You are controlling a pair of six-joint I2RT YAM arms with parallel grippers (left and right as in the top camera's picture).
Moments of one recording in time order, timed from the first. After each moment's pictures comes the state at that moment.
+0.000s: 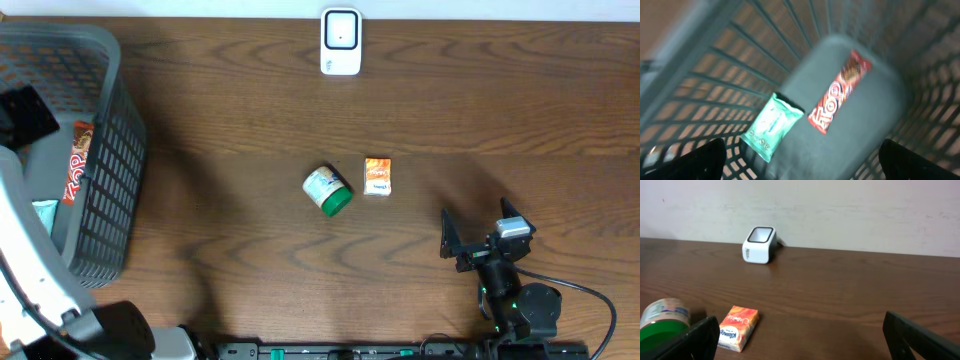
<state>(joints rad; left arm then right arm) 0.55 1.60 1.79 -1.15 -0.21 0.04 0.02 0.01 0.01 -0.06 -0.18 0.02</state>
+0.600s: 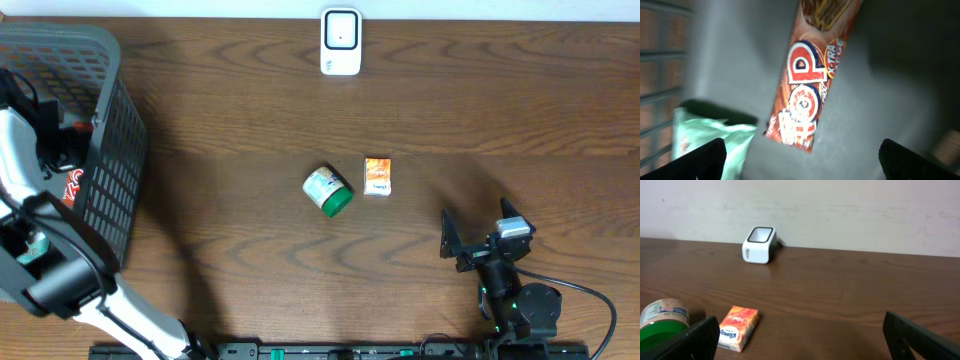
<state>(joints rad) 0.59 2.02 1.69 -1.07 -0.08 0.30 0.02 0.01 0.01 -0.06 -0.18 0.02</state>
